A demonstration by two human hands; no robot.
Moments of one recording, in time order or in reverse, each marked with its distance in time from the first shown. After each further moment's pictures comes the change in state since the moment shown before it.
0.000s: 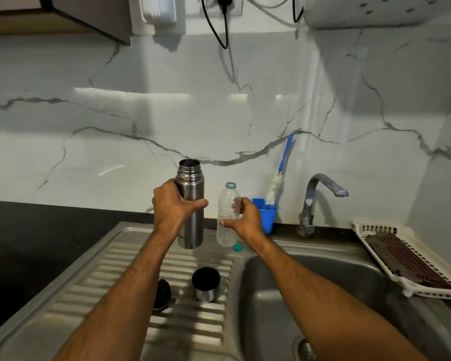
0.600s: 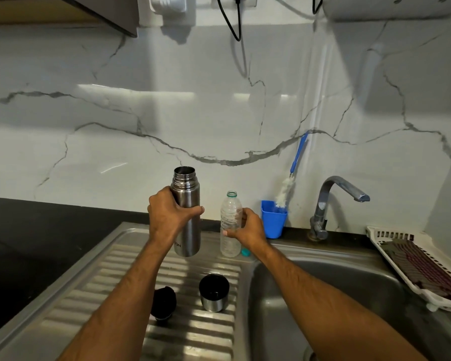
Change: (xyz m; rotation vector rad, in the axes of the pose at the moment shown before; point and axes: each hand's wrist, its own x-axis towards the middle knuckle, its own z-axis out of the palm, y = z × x) left_hand 0.012 -0.039 0.006 0.024 0.002 -0.058; right_hand 0.020 0.033 0.028 0.017 -0.087 0.069
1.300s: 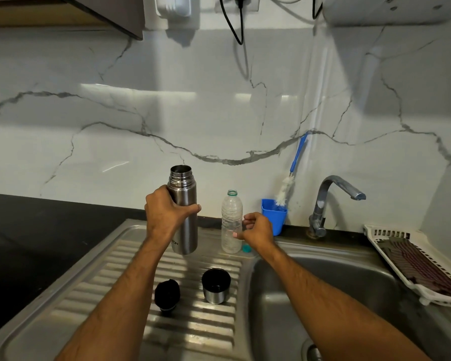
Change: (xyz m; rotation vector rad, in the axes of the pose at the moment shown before) left_hand -0.007 -0.004 -0.019 -0.004 0.021 0.006; right_hand -0.013 0.011 -0.012 -0.042 0.078 0.076
